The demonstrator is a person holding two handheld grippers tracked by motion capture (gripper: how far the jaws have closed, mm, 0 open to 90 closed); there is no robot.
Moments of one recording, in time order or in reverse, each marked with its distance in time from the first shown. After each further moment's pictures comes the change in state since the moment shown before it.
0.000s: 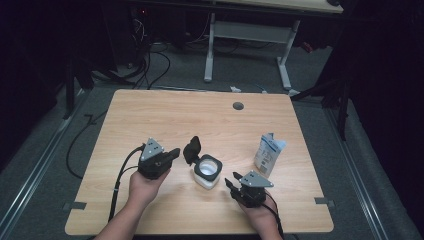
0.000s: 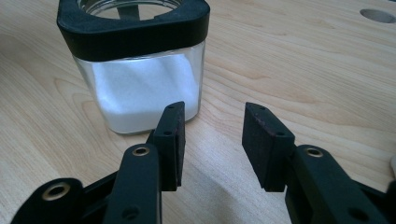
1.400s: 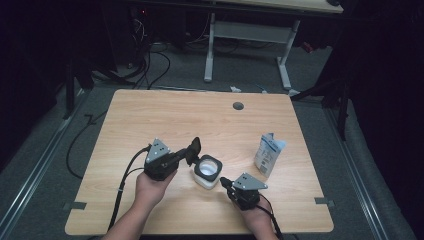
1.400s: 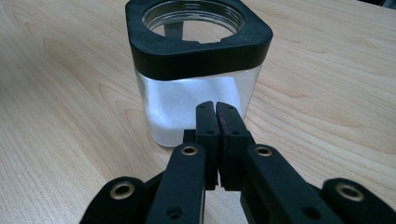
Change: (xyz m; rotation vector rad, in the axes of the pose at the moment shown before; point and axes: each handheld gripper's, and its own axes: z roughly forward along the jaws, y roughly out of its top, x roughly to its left) left arm -0.019 0.007 0.001 -0.042 -0.033 -0.002; right arm 0.017 0.006 0.003 -0.025 0.087 -0.050
